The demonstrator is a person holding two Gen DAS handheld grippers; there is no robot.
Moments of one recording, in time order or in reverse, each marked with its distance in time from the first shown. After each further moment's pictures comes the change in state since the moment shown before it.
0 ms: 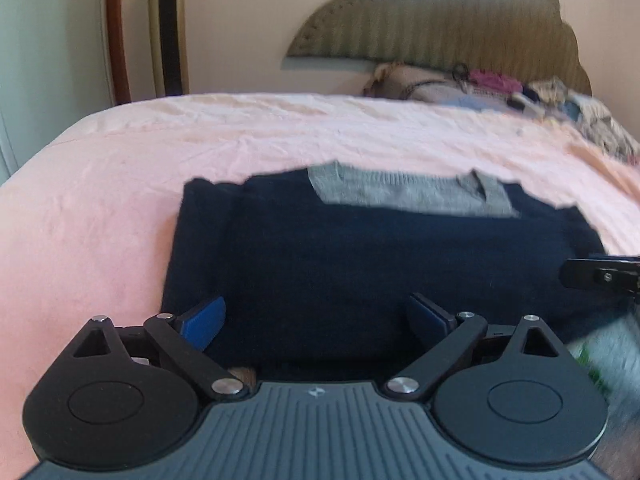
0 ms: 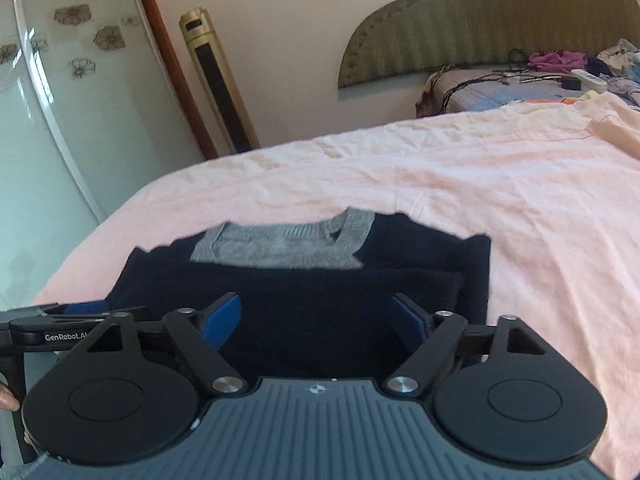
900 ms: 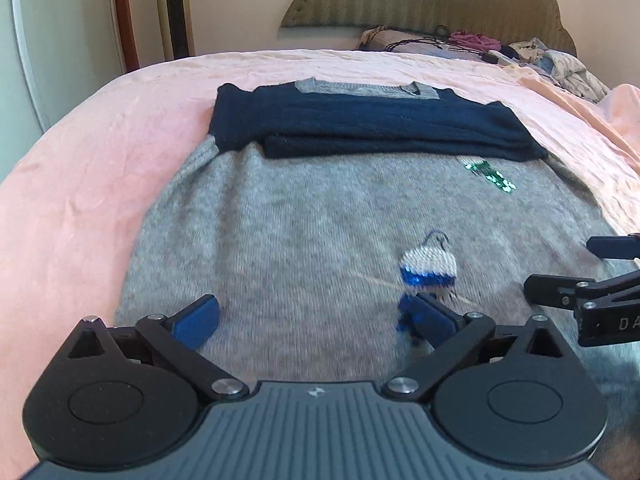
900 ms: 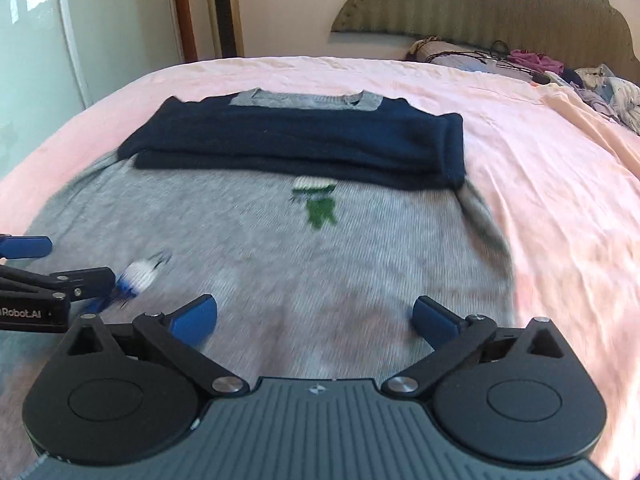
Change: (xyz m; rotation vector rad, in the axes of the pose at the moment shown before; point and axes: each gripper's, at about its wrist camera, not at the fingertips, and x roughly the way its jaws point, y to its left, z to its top) left arm -0.147 -0.022 -0.128 0.027 0.047 0.007; right arm -0.100 0.082 -0.123 -0.161 0.146 -0.199
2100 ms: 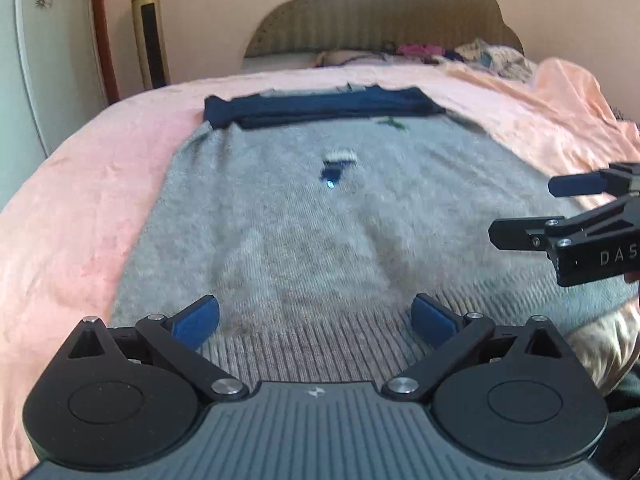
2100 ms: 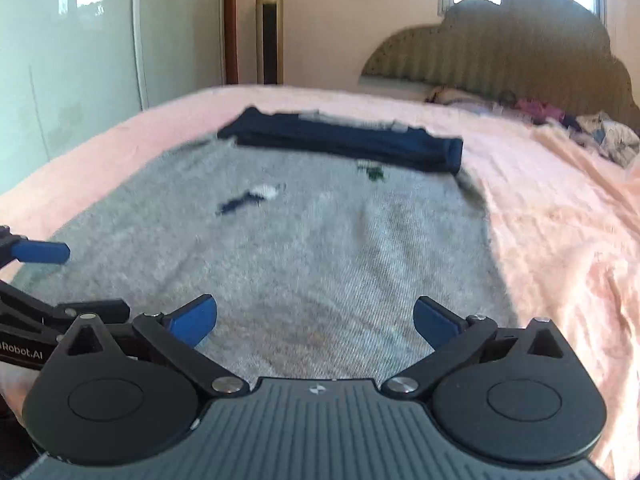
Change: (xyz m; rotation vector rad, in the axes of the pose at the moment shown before) left arm -0.113 -0.018 -0.106 0.106 -0.045 -0.061; right arm -0.122 0.049 -0.097 -0.100 -0.169 0.023
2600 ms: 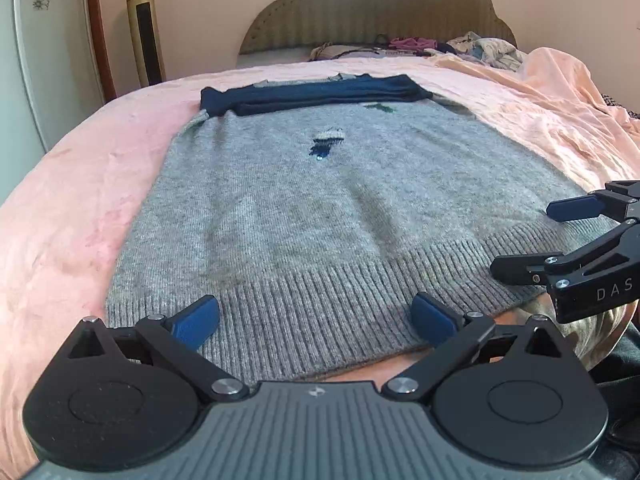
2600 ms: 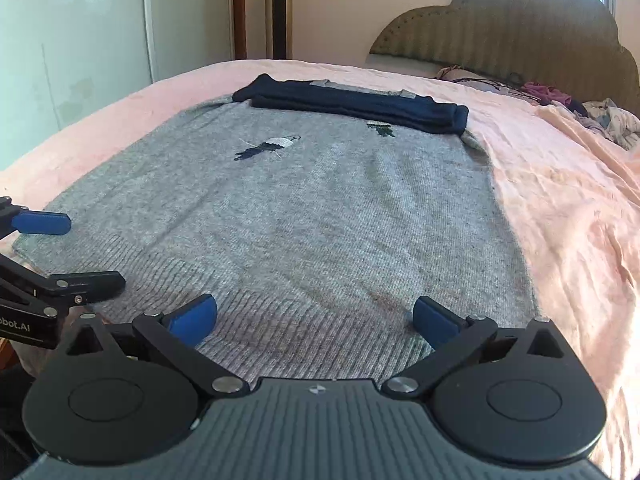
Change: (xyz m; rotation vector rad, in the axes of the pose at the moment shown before) left arm -0.014 -0.005 -0.023 -0.002 -0.022 -0.010; right arm -0.011 0.008 -0.035 -0.005 0.094 0.022
